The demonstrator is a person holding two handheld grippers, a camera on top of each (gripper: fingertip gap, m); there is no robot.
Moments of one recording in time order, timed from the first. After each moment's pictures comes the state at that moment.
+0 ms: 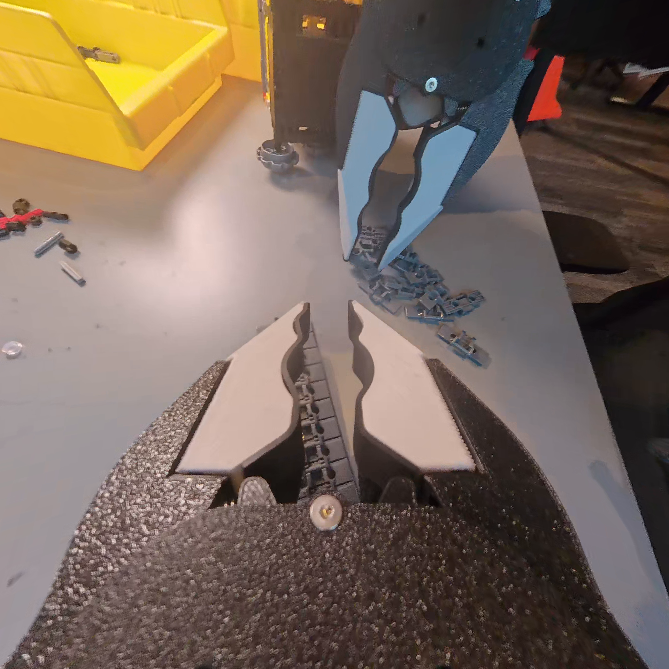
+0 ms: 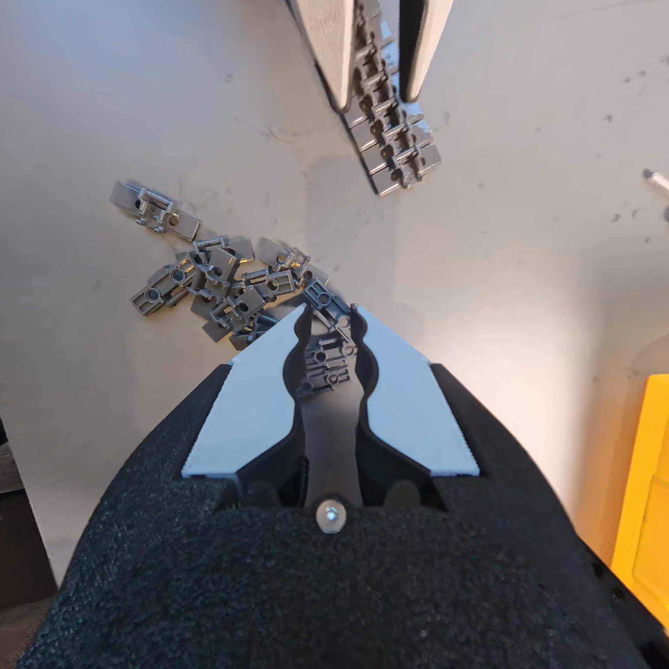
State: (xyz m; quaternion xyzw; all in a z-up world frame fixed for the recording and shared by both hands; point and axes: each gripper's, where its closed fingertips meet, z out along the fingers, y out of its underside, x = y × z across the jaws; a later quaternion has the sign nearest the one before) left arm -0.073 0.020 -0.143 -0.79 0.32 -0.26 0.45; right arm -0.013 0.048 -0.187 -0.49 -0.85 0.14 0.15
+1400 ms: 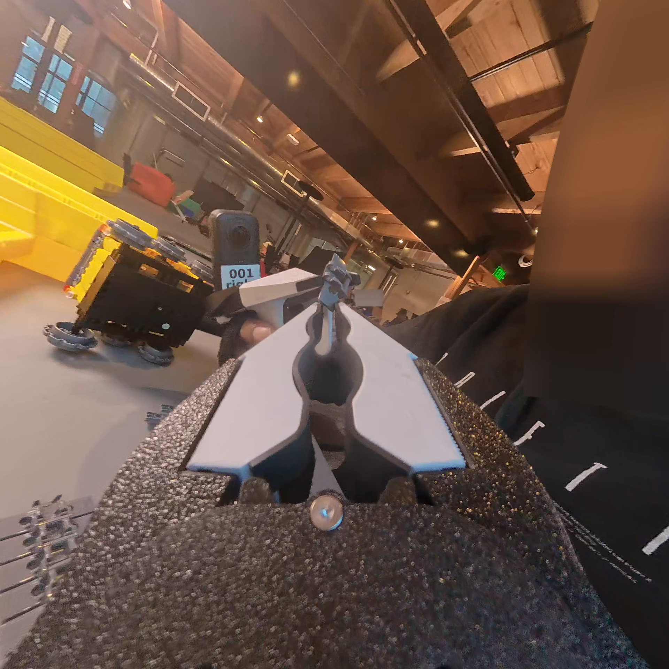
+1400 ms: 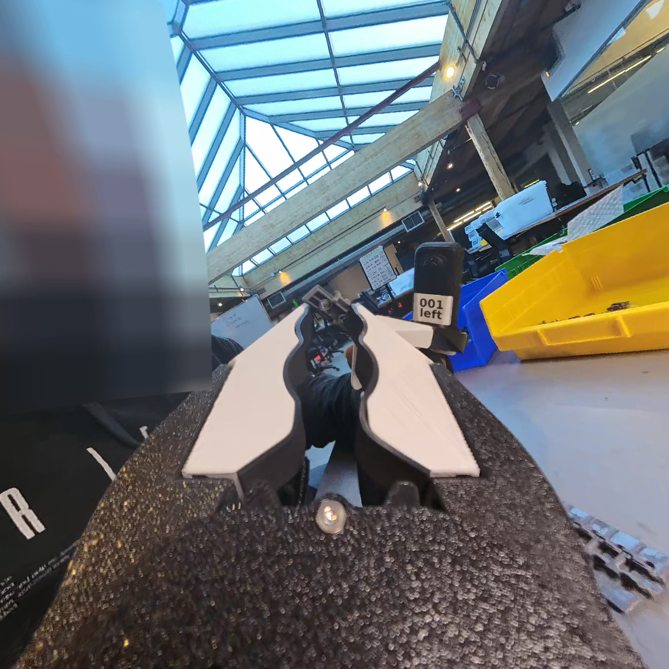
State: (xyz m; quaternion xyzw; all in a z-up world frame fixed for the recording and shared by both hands) left arm -0.060 -0.022 -0.016 -0.53 0.19 -0.66 0.50; right arm -0.064 -0.016 -0.003 -0.37 -0.37 0.83 0.20
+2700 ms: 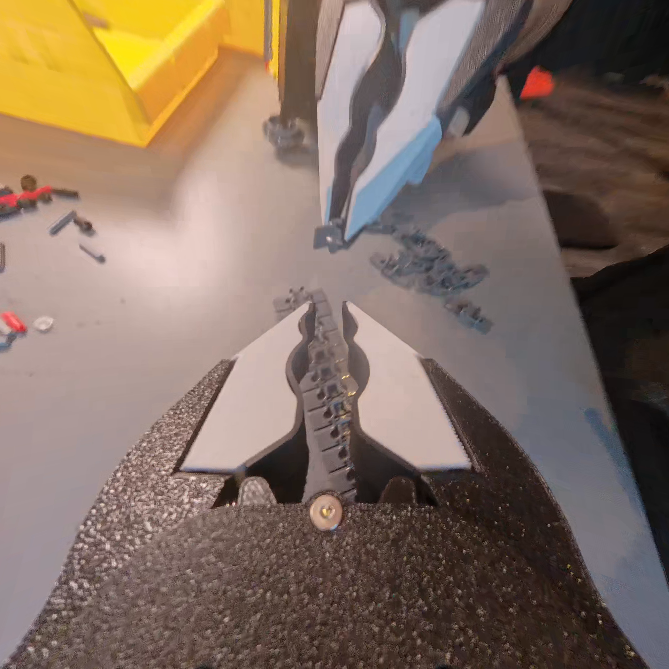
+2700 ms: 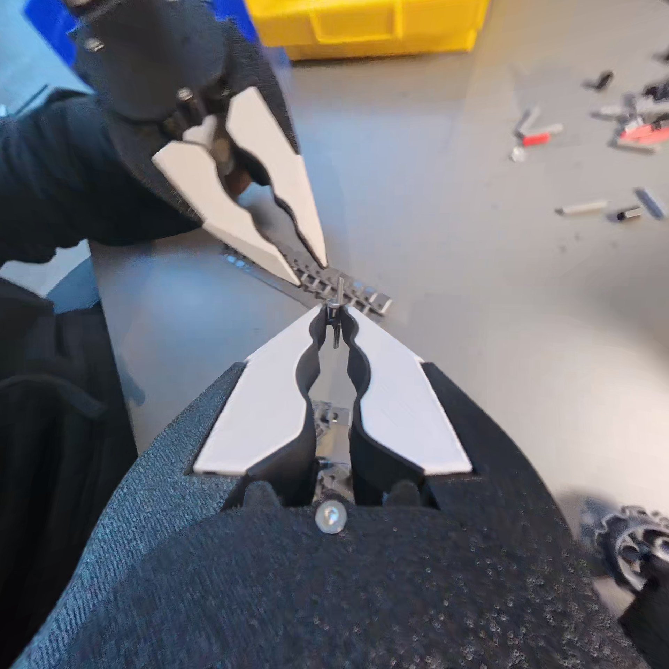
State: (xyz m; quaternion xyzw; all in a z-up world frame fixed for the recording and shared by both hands) left arm -0.100 0.018 -0.148 -0.81 0.34 -0.25 0.42; right arm -0.082 0.039 -0.131 -0.66 -0.63 0.38 0.17
